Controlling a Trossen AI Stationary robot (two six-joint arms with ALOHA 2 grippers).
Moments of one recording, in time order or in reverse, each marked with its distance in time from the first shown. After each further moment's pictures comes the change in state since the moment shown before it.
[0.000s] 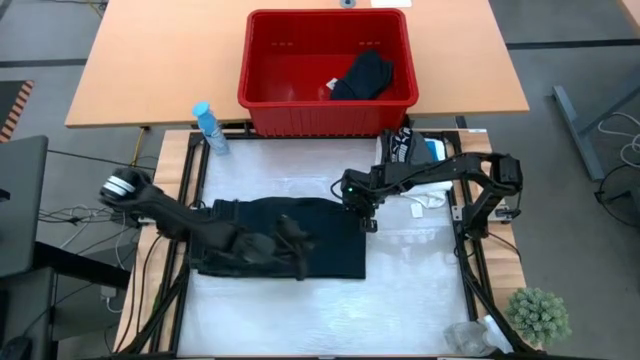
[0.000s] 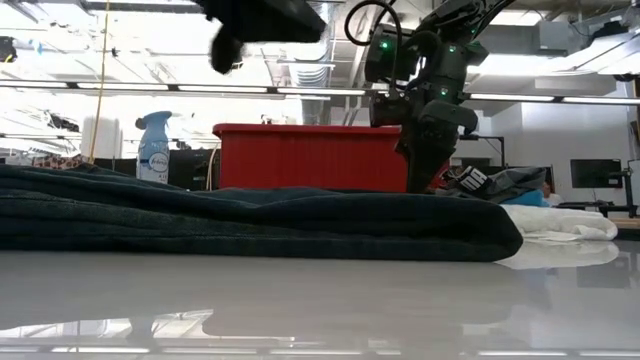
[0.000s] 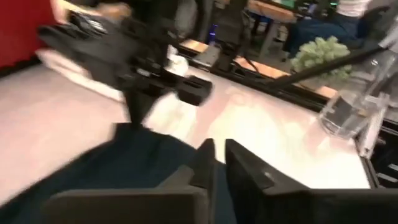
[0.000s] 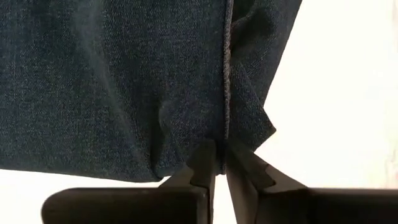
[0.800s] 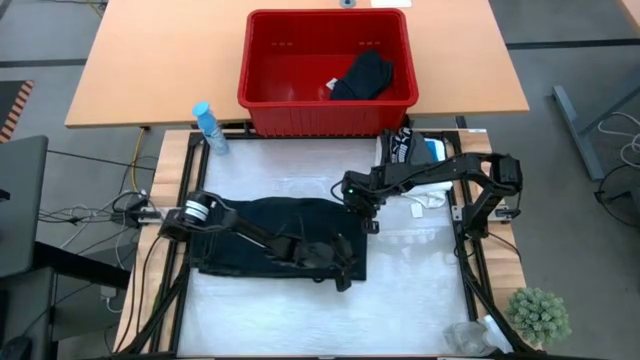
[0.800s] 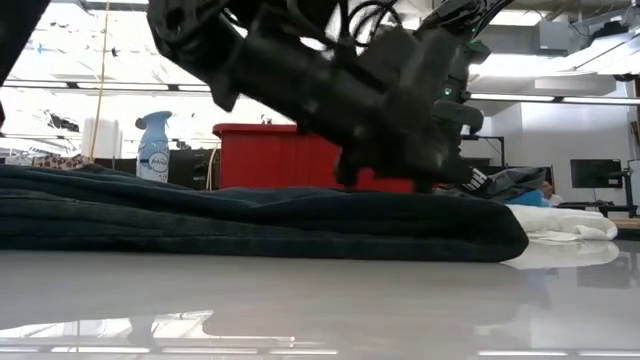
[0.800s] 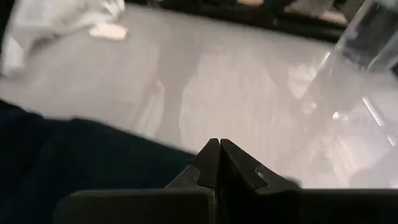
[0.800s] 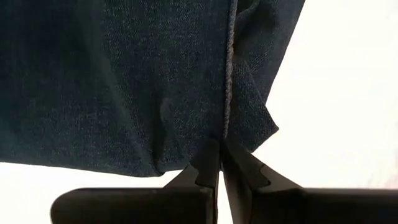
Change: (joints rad) left arm 0.126 0.626 0.318 0.252 0.302 0.151; right arm 0.007 -0.001 0.000 -0.048 0.000 0.010
